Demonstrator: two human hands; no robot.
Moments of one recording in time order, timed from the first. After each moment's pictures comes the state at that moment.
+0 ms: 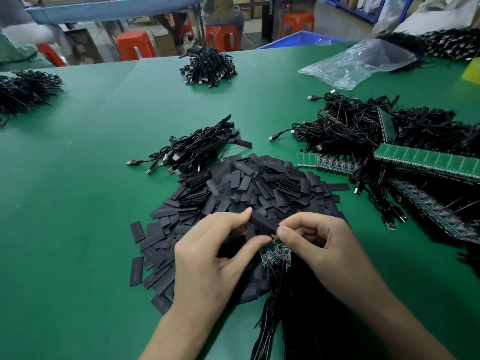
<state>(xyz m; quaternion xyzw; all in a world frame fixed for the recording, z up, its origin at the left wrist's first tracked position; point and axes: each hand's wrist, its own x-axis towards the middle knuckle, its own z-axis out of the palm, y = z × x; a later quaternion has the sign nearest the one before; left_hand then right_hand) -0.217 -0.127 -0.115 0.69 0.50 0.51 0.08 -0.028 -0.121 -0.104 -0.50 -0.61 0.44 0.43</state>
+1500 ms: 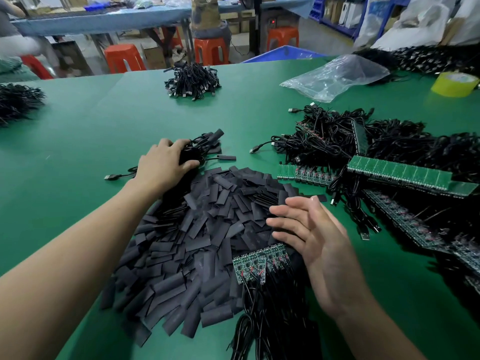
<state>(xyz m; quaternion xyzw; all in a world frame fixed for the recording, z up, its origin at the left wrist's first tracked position) -0.283 0.091 -0.094 0.72 0.69 0.08 0.01 -0.013 -0.104 -0.106 -0.41 -0.35 0.57 0.62</state>
